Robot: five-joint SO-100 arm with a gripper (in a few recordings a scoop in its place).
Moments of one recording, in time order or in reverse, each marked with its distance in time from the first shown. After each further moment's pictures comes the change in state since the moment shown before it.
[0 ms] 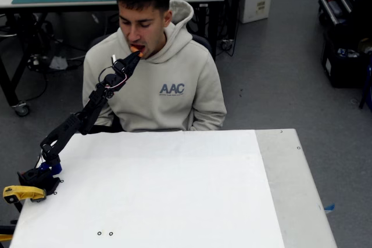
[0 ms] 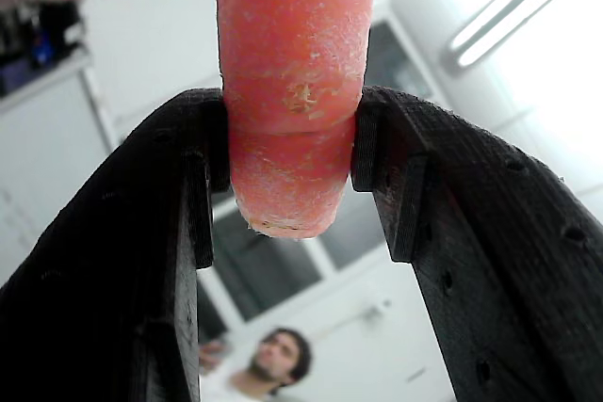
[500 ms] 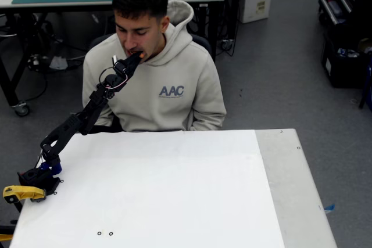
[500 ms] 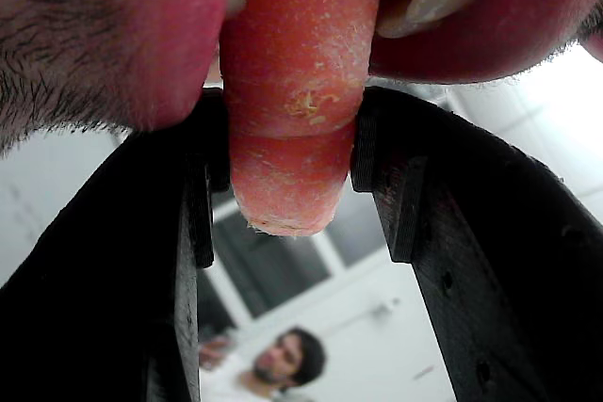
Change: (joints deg) arm 0.4 -0.1 0.0 0.0 0.2
